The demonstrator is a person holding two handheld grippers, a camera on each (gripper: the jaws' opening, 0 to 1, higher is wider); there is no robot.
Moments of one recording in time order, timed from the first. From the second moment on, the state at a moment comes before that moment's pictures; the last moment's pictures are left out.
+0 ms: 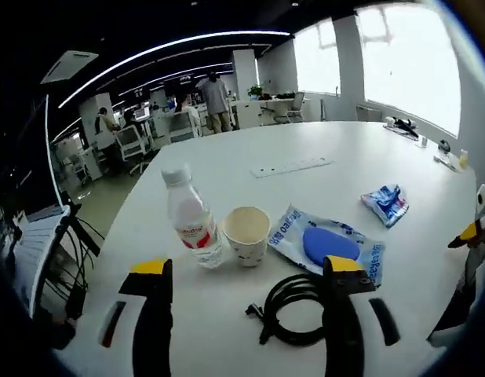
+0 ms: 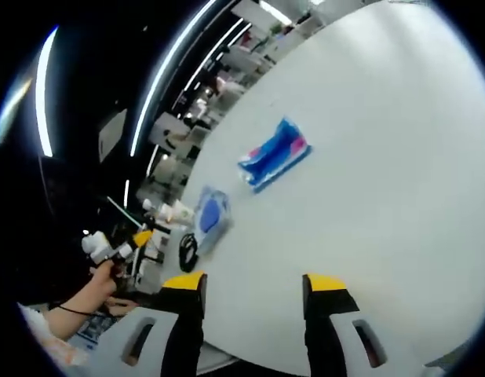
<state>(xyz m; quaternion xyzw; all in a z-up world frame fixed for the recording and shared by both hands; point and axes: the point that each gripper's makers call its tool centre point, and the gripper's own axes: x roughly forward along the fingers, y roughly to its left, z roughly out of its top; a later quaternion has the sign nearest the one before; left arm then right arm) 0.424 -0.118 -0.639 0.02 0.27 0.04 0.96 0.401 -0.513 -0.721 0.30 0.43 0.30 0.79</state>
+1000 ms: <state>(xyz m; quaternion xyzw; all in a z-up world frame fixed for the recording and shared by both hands) 0.380 -0.199 -0.692 -0.03 0.31 0.00 0.95 0.412 -0.522 -0.709 0.21 0.40 0.33 0.83</state>
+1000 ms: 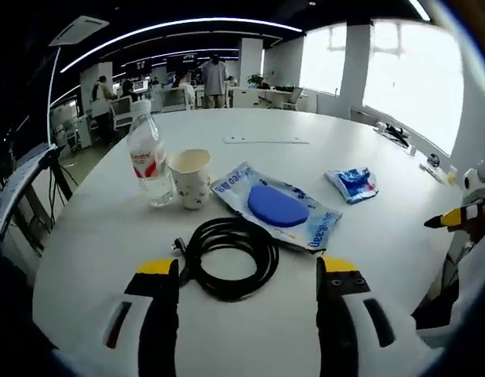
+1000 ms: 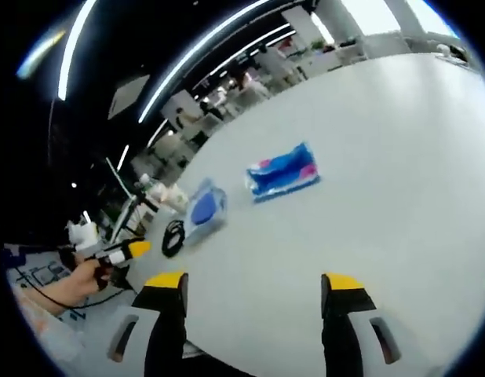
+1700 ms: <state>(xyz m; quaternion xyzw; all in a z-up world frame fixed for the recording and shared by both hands) 0.388 -0.223 -0.708 0.01 0.34 -0.09 0.94 0.407 -0.530 -0.713 0.22 0.42 0.31 0.83</state>
